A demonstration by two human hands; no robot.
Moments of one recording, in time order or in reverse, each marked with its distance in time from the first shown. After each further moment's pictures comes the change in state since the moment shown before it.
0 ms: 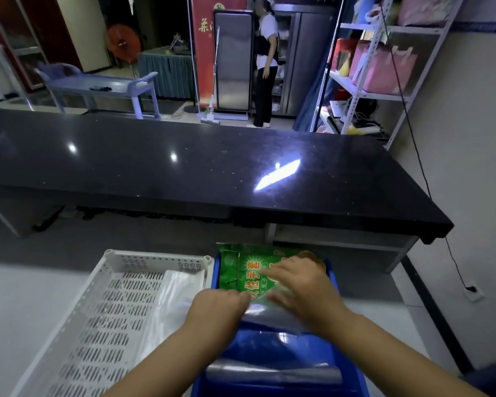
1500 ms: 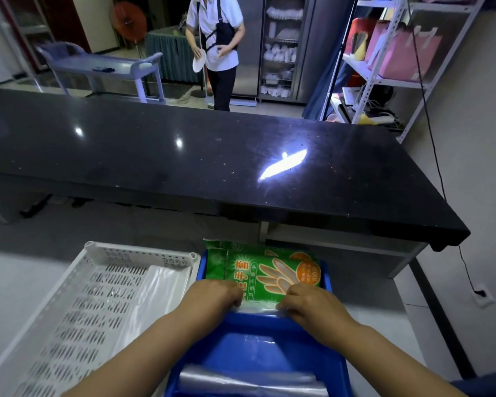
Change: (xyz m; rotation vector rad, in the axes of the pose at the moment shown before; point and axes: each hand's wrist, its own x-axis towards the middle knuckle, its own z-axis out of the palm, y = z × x) left_hand 0.048 -0.009 0.037 -0.240 -0.102 0.035; right_hand -0.034 0.068 0.032 0.130 -0.515 0.130
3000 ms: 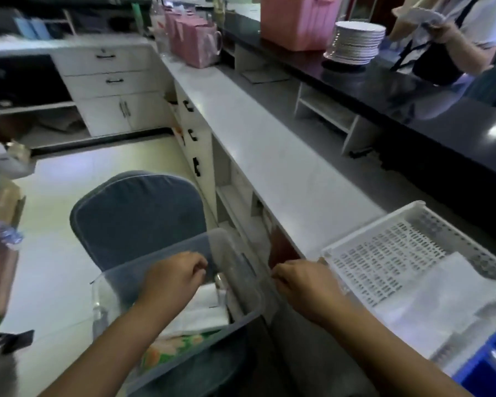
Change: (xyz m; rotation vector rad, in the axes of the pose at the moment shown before) left_hand -0.591 -0.049 0.035 -0.190 0.620 -1.341; right_hand 0.019 -0.492 0.128 -0.094 -0.101 -0.892
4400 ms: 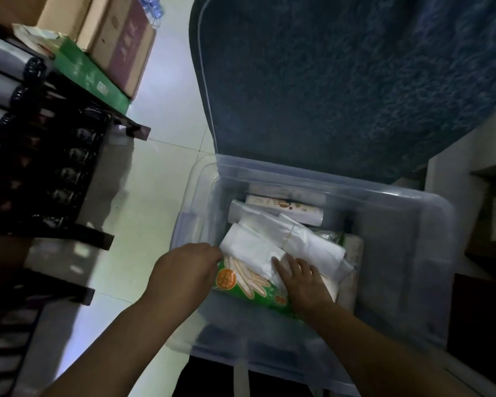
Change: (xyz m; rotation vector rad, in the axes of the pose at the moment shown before) left_hand -0.015 -0.284 0.145 0.055 -0.299 -0.649; right_hand 0.194 -0.075 0.454 -0.141 -0.909 -0.493
